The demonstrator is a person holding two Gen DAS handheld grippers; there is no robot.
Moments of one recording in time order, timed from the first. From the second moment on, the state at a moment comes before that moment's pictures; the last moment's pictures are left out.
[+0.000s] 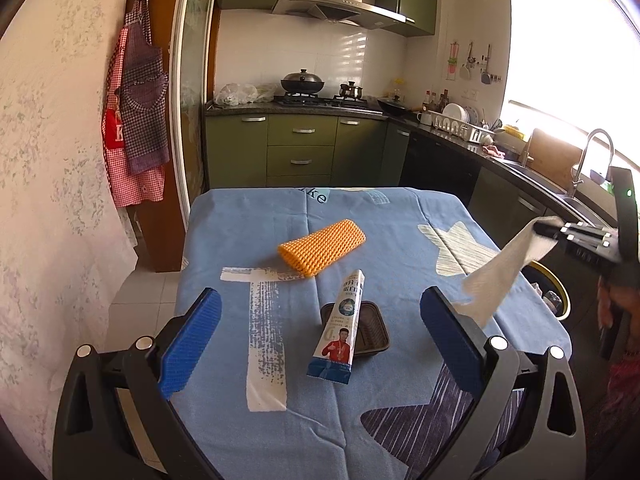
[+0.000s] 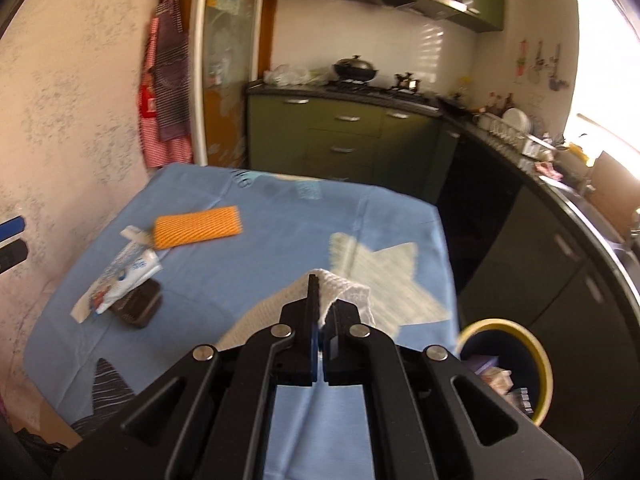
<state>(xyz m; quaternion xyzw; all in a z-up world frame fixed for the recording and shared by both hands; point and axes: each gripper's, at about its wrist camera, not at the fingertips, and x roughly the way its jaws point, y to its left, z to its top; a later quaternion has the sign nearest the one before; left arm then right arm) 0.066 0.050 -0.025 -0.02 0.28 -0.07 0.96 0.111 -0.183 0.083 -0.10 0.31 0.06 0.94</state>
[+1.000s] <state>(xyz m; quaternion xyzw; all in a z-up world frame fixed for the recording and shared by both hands) 0.088 0.014 -0.039 0.01 0.31 -0.10 0.95 0.186 -0.440 0.073 -0.07 0.38 -0.24 0.89</state>
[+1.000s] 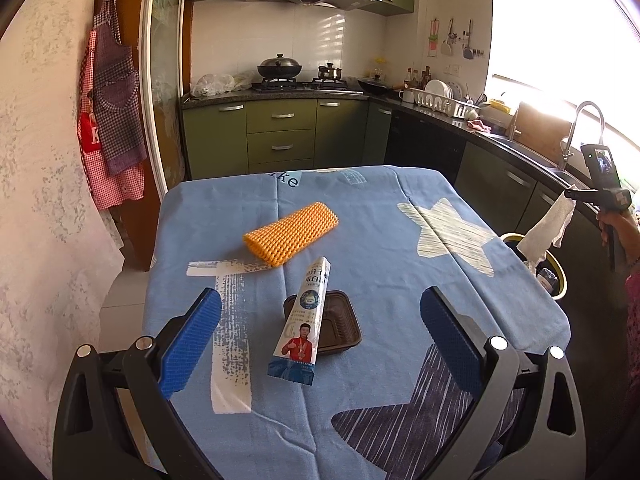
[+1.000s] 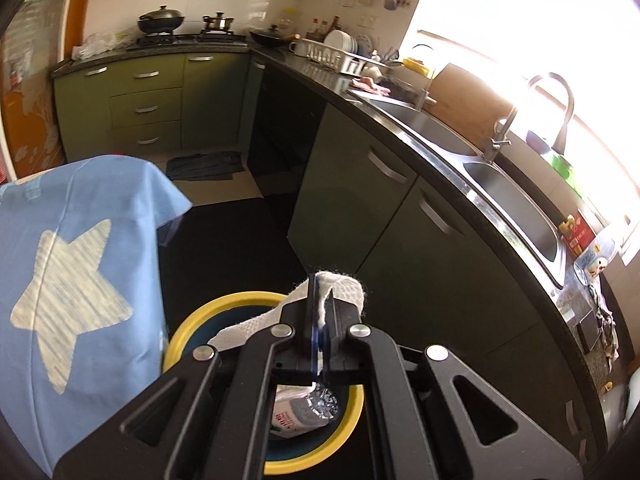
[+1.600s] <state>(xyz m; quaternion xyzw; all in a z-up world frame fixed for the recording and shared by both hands) 0.098 0.005 -0.045 0.01 0.32 -0.12 0.94 0.176 -0.445 0.022 -0.04 0.45 -0.22 0.86</state>
